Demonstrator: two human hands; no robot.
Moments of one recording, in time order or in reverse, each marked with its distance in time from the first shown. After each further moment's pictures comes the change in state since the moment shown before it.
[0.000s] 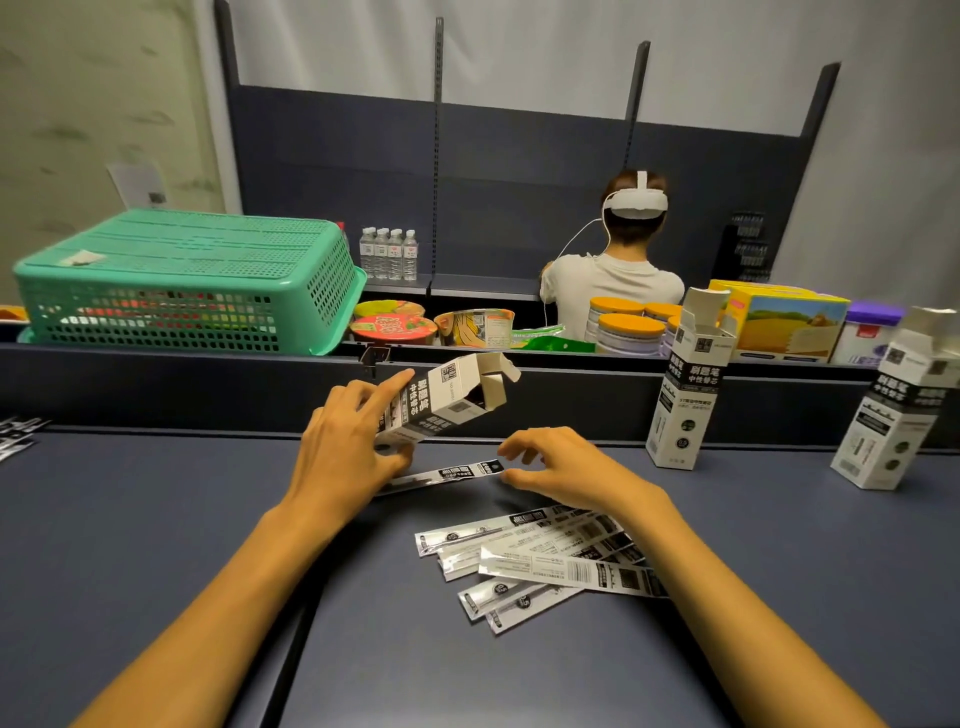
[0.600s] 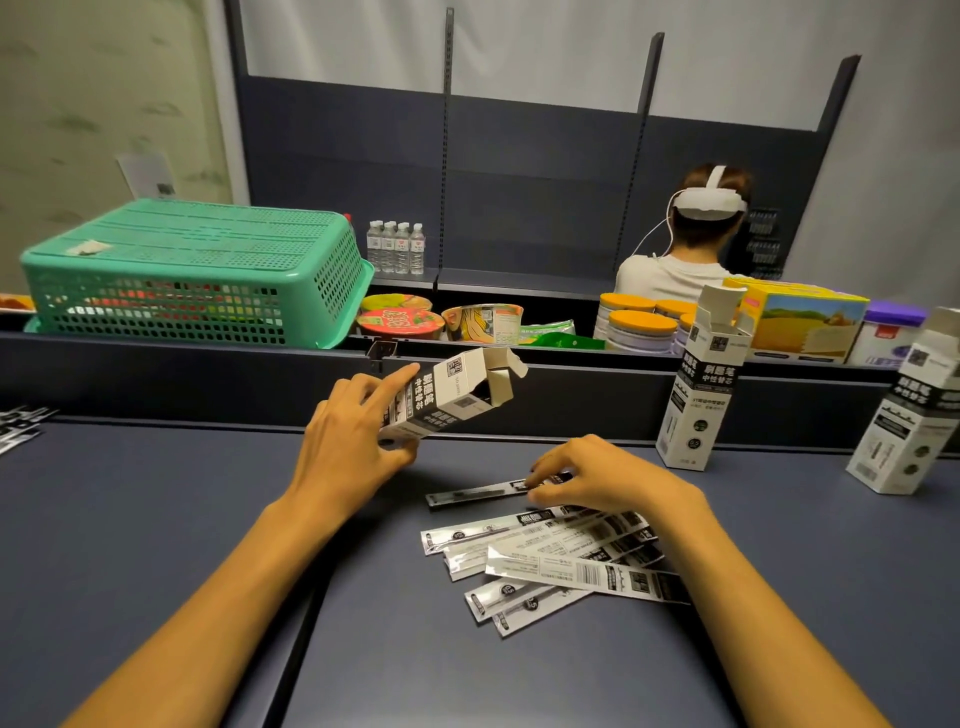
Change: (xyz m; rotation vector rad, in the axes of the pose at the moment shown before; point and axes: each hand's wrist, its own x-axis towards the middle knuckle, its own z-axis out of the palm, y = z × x) left_hand 0.001 -0.004 0.000 -0.002 -0.006 0.006; right_hand -0.010 0.012 -0.013 -0.058 -0.197 0.081
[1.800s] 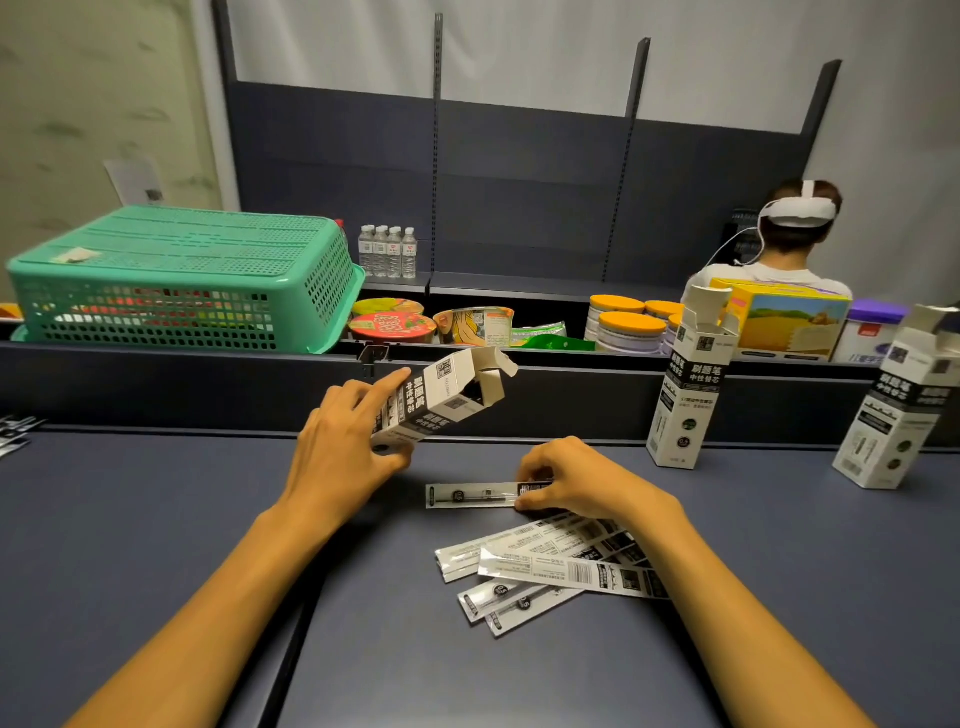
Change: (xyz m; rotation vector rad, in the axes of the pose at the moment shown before) left_hand -0.002 0.002 0.000 -0.041 -0.013 -0.029; right_hand 0.004 -0.008 0.010 0.022 0.092 -0.055
